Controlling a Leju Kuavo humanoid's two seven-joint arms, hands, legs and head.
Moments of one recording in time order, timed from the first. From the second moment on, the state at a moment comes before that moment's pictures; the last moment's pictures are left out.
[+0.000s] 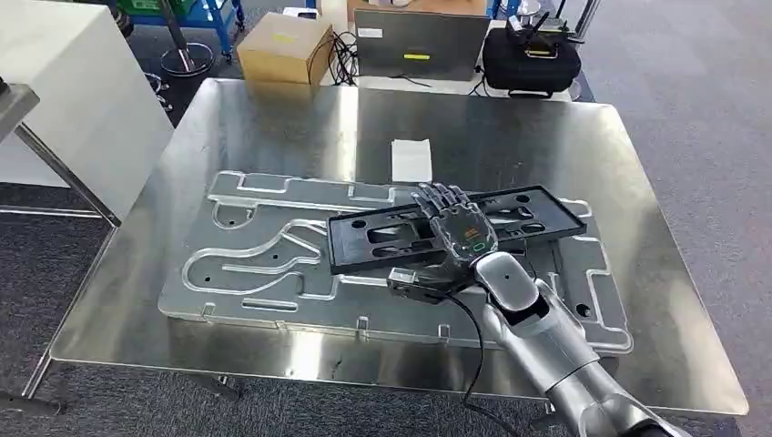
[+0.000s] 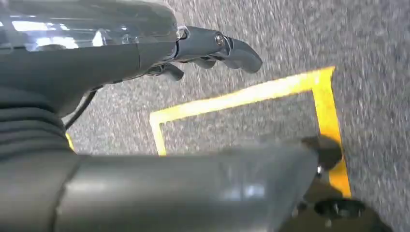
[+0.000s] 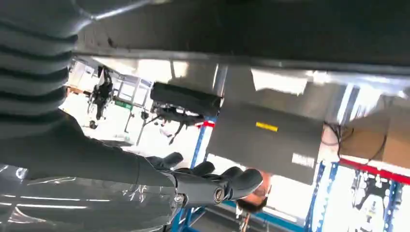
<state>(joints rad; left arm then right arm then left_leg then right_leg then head) -0.08 -0.09 1.15 -0.22 -1.47 -0.07 -0.28 -0.55 -0.15 0.55 -1.19 1.39 -0.13 0.08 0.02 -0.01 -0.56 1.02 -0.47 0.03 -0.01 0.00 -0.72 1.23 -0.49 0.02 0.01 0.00</state>
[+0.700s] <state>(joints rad) -0.09 -0.10 1.15 -0.22 -1.45 -0.10 -0.29 -0.54 -0.15 0.54 -1.19 1.39 -0.14 0.07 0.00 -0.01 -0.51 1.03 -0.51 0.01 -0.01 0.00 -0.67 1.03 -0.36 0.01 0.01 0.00</state>
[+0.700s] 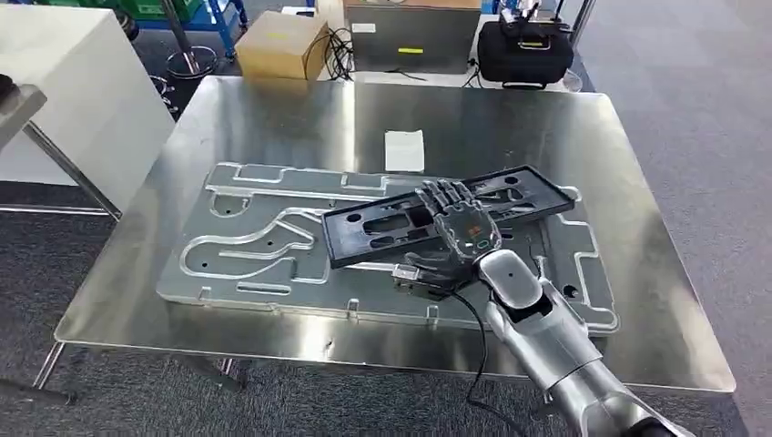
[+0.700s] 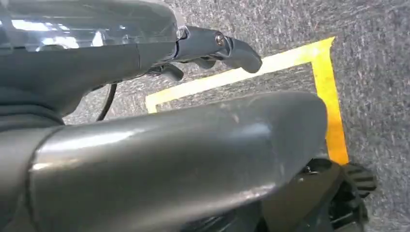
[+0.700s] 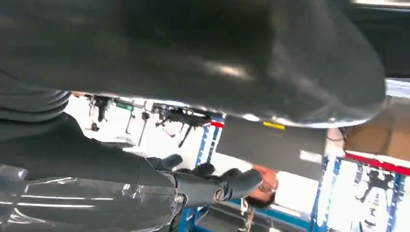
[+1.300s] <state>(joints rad) -0.09 -0.10 1.15 -0.21 -1.45 -0.11 -0.29 -0.54 -0.15 0.53 -1.18 1.39 -0.16 0.06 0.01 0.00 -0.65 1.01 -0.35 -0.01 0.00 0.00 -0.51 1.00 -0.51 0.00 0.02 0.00</state>
